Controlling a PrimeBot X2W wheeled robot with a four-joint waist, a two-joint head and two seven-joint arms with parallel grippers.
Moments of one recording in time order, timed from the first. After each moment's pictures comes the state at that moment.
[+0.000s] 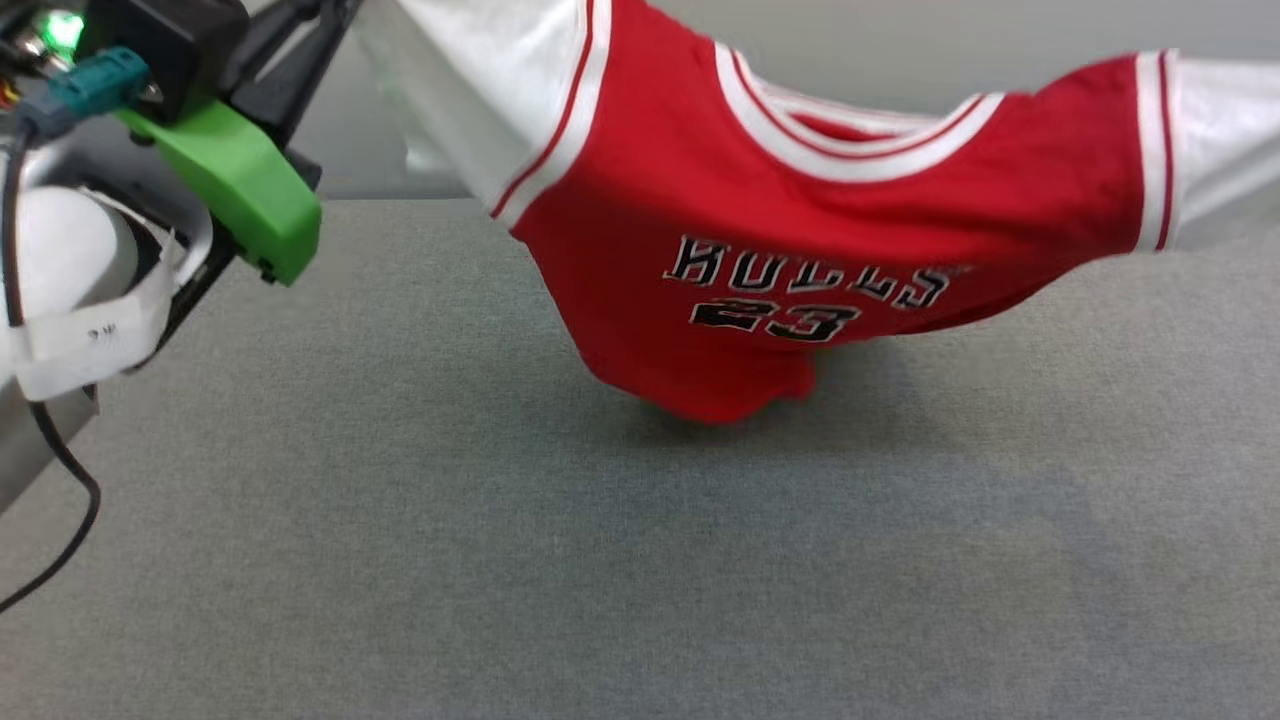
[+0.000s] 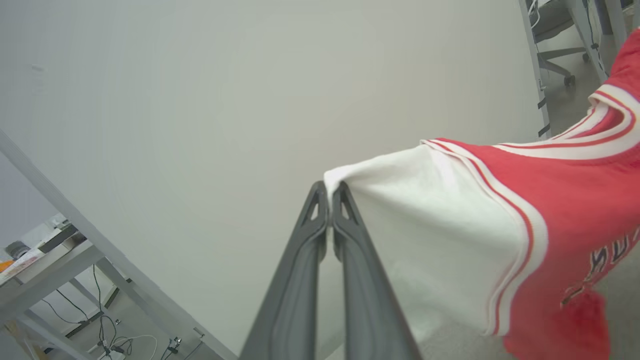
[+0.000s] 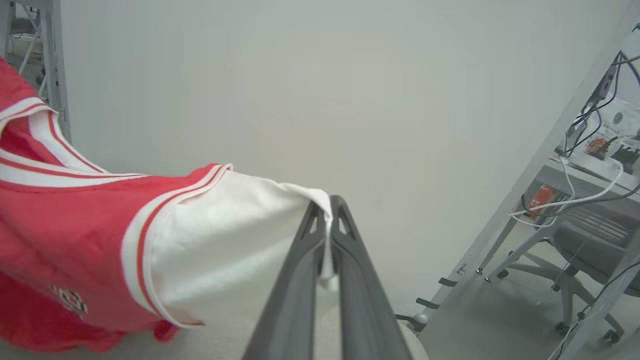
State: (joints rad) left arm -1.16 0.88 -1.08 0.08 -0.83 0.08 -0.08; right arm -0.39 -0.73 0.02 -0.13 0.52 0.13 0.21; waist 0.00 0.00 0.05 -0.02
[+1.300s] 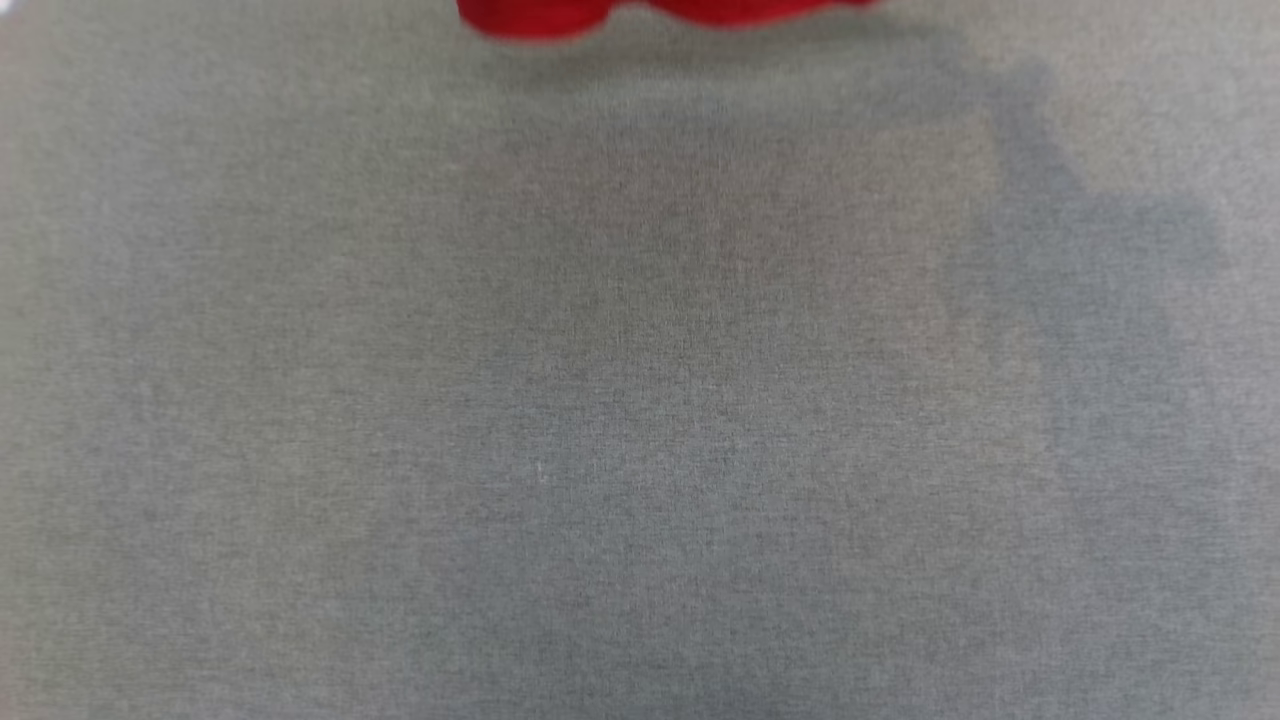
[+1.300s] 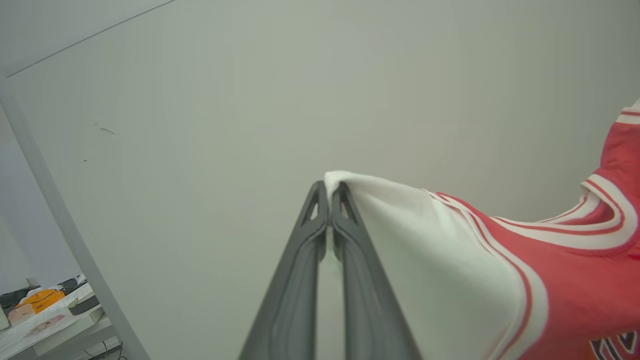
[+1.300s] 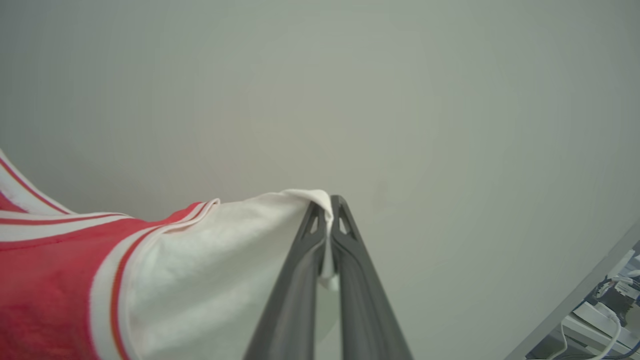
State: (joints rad) left arm -1.77 0.65 -0.91 0.43 -0.77 0.06 -0.07; right arm -1.72 -0.65 0.60 0.63 0.46 0.13 0.12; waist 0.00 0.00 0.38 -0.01
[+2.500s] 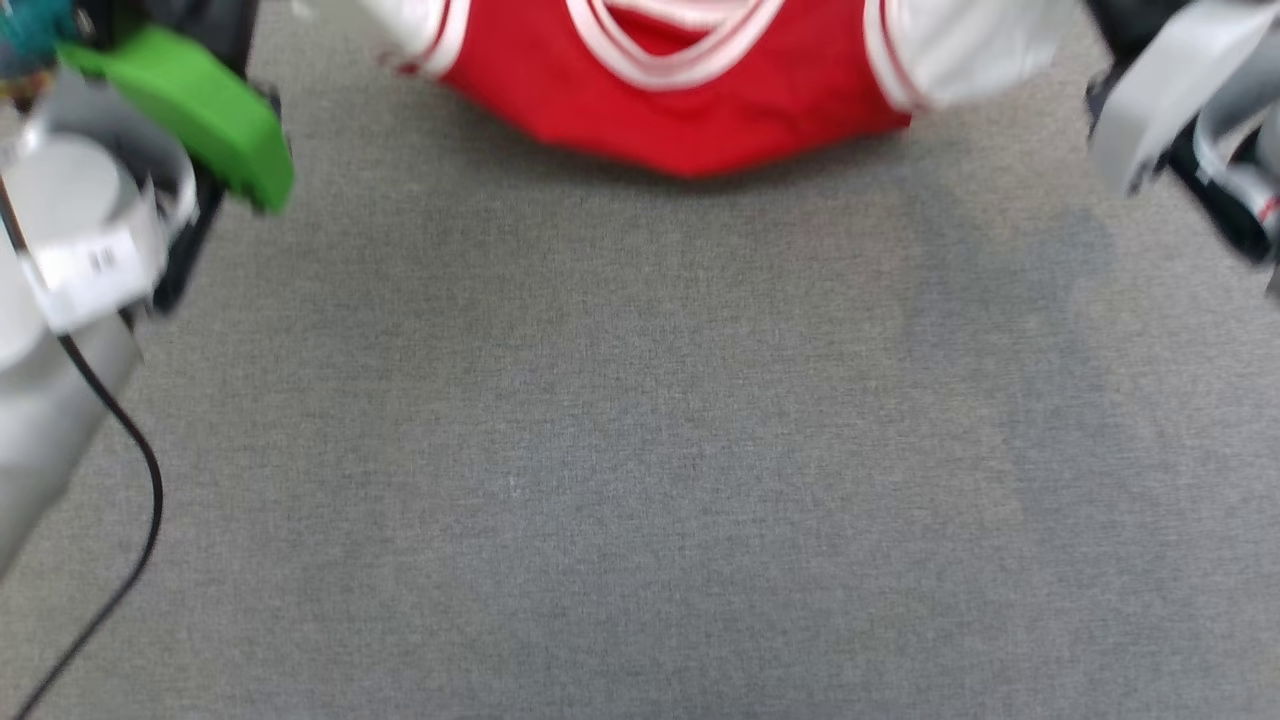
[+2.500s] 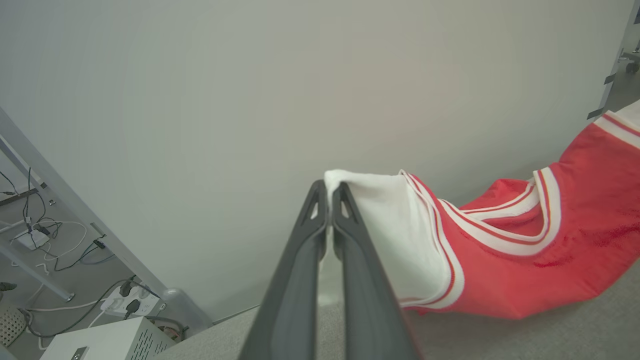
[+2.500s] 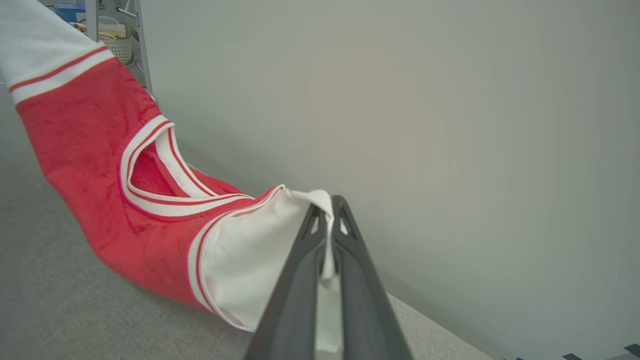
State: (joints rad) left arm -1.16 0.69 -0.95 0.49 -0.85 0.03 -0.26; right arm -1.23 -0.57 0.98 0.63 0.76 0.13 -0.20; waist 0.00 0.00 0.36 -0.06
